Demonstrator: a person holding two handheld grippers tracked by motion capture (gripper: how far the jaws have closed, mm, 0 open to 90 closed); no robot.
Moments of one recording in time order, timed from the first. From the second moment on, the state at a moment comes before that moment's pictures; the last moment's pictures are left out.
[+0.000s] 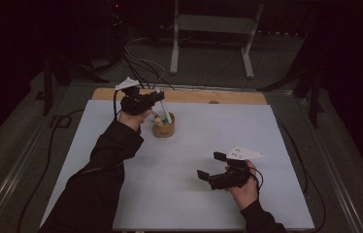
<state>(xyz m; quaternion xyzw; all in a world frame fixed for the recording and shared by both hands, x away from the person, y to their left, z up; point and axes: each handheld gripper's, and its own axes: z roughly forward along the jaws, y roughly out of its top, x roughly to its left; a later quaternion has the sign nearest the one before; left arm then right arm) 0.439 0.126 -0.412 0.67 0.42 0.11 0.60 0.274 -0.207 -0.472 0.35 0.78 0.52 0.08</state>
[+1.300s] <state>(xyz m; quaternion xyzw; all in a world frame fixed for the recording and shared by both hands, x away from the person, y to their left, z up) 0.441 0.129 -0.419 0.69 0.43 0.11 0.57 0.276 -0.209 -0.473 0.35 0.77 0.52 0.06</state>
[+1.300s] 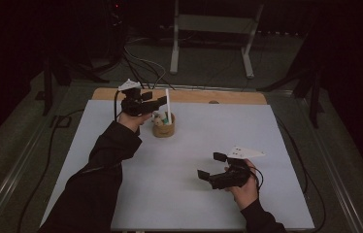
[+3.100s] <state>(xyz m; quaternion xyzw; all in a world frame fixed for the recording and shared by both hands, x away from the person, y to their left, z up) 0.278 0.178 -0.476 0.77 0.29 0.07 0.57 0.267 -0.234 -0.481 0.34 0.77 0.53 0.08</state>
